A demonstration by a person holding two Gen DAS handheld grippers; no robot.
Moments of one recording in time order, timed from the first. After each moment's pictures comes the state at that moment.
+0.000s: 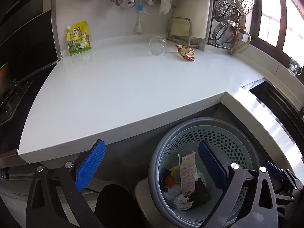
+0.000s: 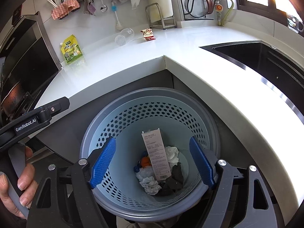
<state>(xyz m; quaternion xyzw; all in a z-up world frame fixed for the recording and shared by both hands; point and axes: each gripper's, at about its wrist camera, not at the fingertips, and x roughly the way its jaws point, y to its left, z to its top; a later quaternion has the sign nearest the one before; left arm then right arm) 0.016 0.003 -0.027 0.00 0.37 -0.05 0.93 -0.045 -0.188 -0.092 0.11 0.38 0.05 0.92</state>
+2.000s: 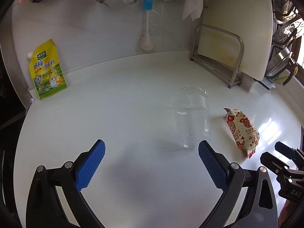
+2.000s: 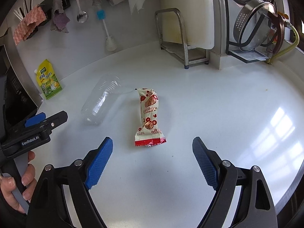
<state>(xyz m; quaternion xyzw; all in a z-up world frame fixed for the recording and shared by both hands) 0.359 0.008 0.007 0.01 0.39 -0.02 0.92 0.333 -0.205 -0.025 0.07 0.39 0.09 0.91</state>
